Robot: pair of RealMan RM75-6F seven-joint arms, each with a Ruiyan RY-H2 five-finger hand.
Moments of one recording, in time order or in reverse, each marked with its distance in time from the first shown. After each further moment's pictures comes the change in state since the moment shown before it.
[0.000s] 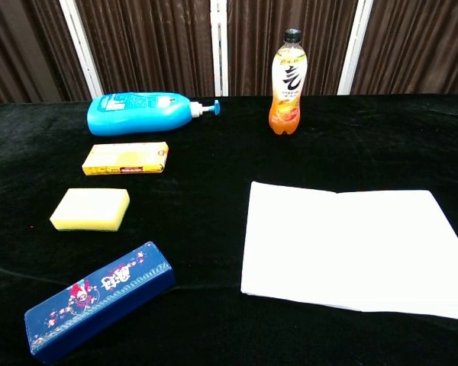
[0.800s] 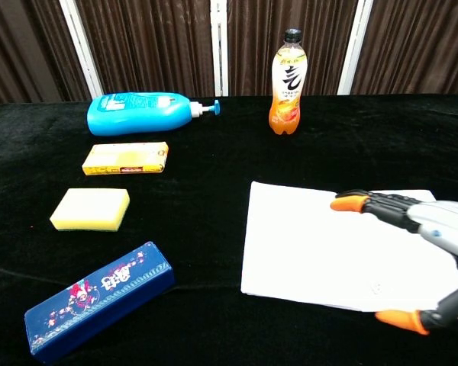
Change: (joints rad) left arm 0.000 0.004 -0.017 0.007 -0.046 -0.015 -0.010; right arm 0.172 -0.312 -0.047 -0.057 -0.030 -0.284 -0.095
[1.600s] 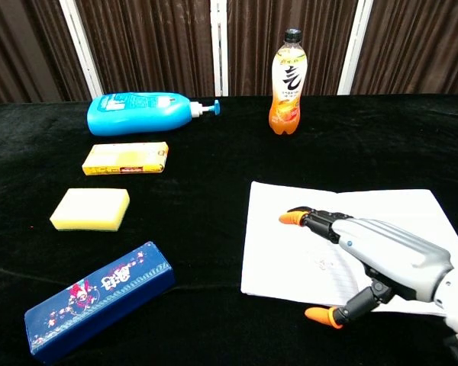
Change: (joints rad) left arm -0.008 -0.001 -0.026 0.014 -0.074 -0.034 -0.005; right arm 0.070 -0.245 0.061 0.141 0.179 -0.094 -0.084
